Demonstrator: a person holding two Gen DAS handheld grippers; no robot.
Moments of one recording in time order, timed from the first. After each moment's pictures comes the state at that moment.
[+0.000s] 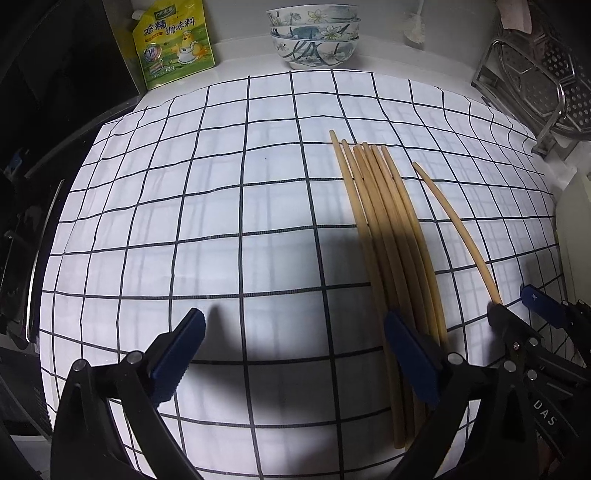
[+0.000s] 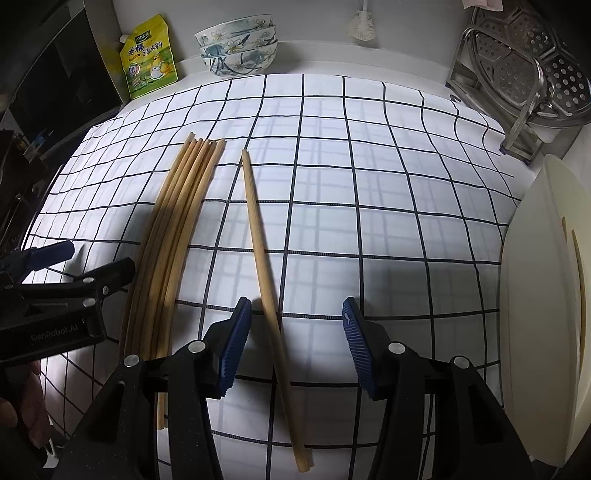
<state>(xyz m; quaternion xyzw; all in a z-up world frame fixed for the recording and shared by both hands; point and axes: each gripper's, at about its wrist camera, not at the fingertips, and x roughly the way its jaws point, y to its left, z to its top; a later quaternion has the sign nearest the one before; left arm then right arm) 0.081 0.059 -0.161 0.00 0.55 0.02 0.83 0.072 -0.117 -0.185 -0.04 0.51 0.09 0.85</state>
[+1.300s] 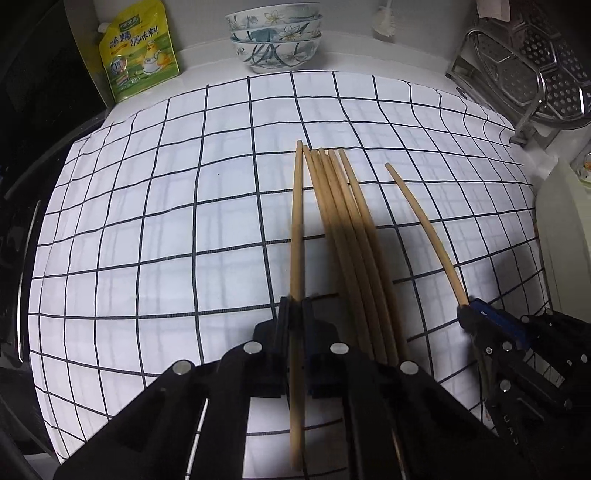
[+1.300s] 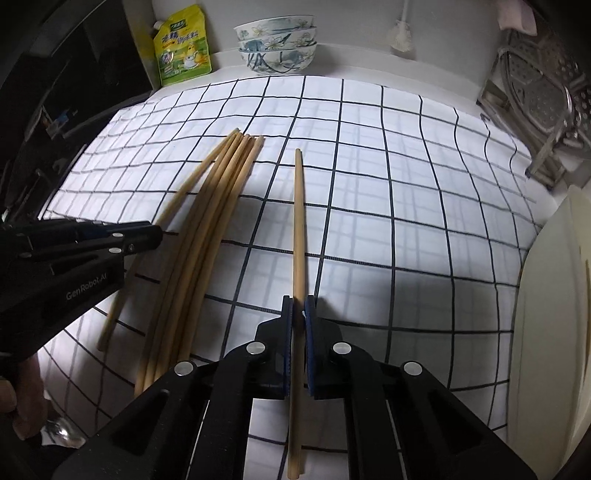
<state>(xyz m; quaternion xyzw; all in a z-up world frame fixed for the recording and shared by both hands) 0.094 0.038 -0.156 0.00 0.56 -0.03 0.83 0.071 -0.106 -0.182 -0.06 0.51 0.14 0.85</state>
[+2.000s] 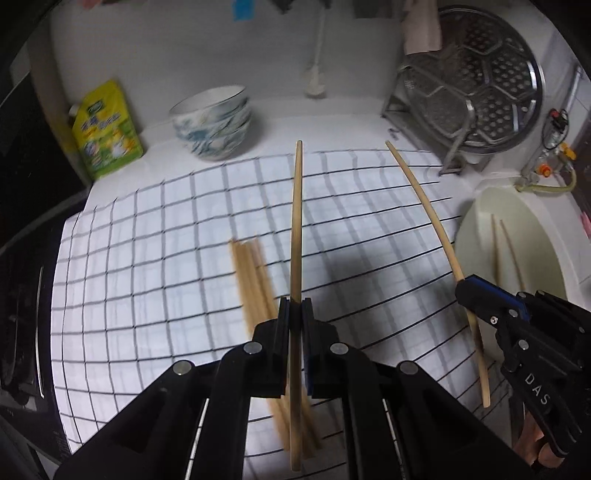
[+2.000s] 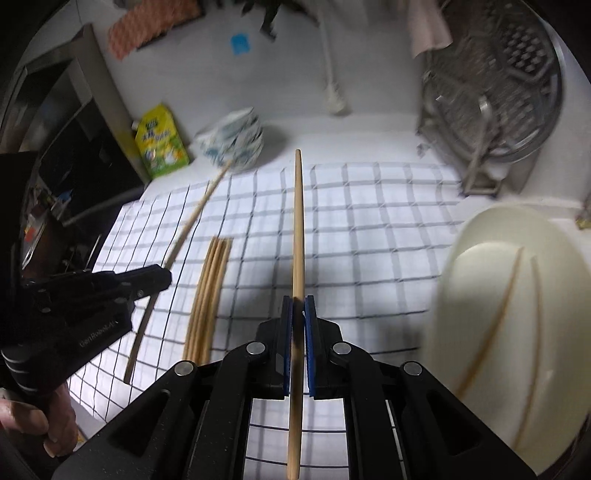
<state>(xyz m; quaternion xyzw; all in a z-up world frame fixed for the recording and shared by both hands) 0.094 -0.027 -0.056 0.02 0.50 -0.10 0.86 0.061 -0.183 -0.082 0.03 0.44 0.12 0.89</state>
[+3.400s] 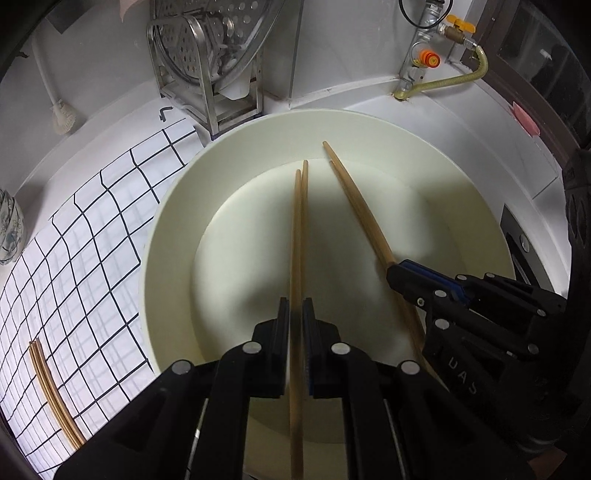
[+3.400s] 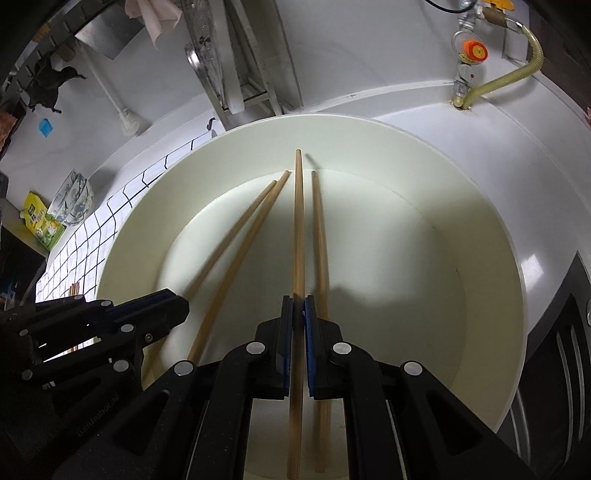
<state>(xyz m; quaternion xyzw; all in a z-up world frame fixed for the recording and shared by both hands) 0.099 -0.298 -0.101 0.12 0.53 -0.28 0.79 0.052 -0.416 -0.137 0.16 0.48 -0.05 0.86</state>
